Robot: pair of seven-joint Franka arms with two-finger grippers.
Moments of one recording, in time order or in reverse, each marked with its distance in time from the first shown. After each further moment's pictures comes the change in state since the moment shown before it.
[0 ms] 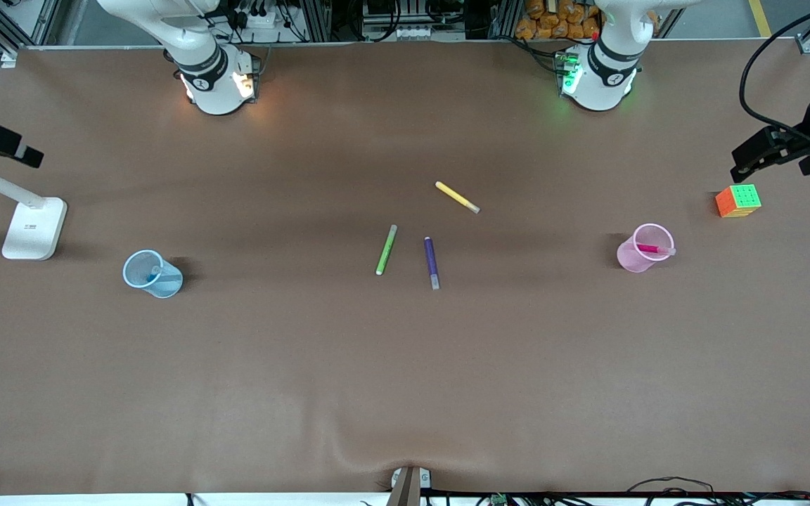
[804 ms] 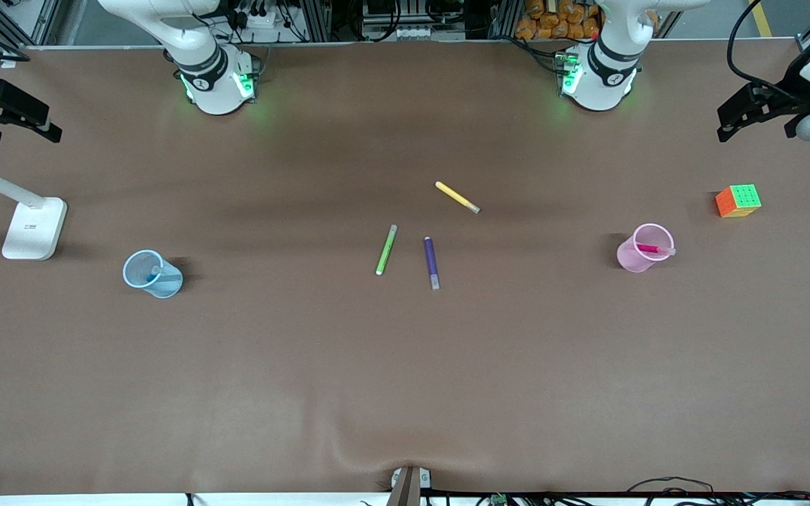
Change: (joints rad) left arm -0.084 -0.169 0.072 -0.203 -0.001 0.010 0.036; right arm -0.024 -0.263 0.019 -0.419 -0.072 0.192 -0.246
